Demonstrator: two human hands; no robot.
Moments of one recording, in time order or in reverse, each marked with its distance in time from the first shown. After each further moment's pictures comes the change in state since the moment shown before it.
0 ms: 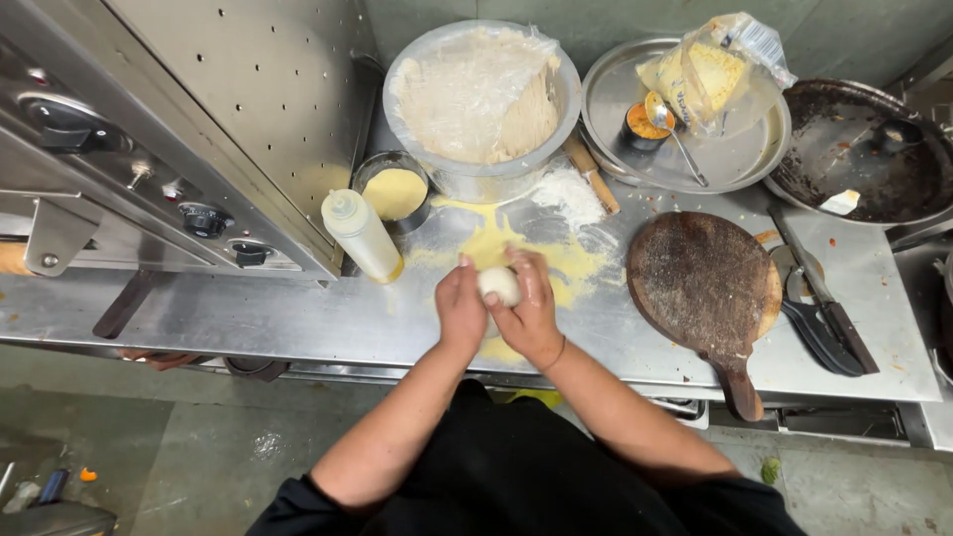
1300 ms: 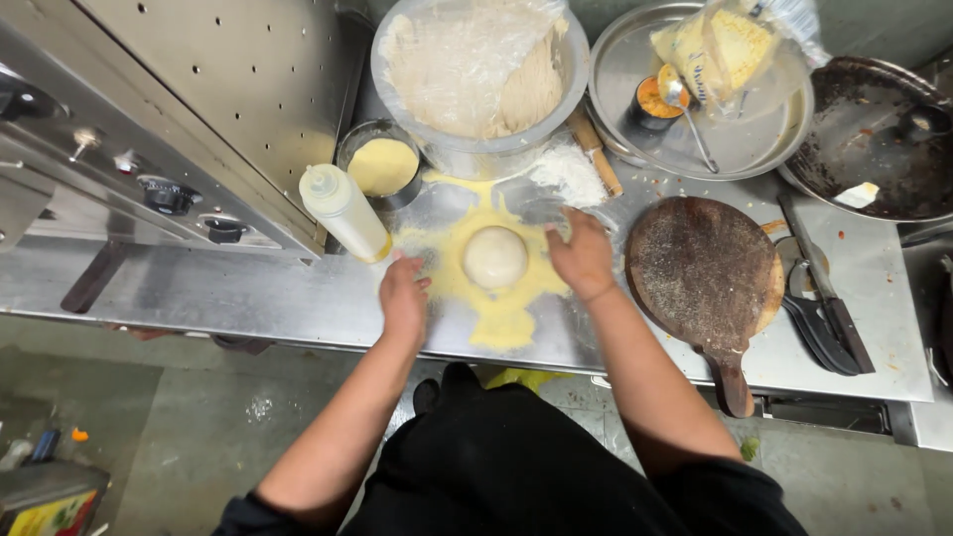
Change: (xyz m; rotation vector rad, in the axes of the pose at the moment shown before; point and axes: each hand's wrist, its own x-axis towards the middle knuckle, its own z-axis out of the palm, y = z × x) left_hand 0.046 -0.015 -0.079 0.197 0.102 -0.028; right_hand -0.005 0.182 -0.032 -0.688 -0.286 0.154
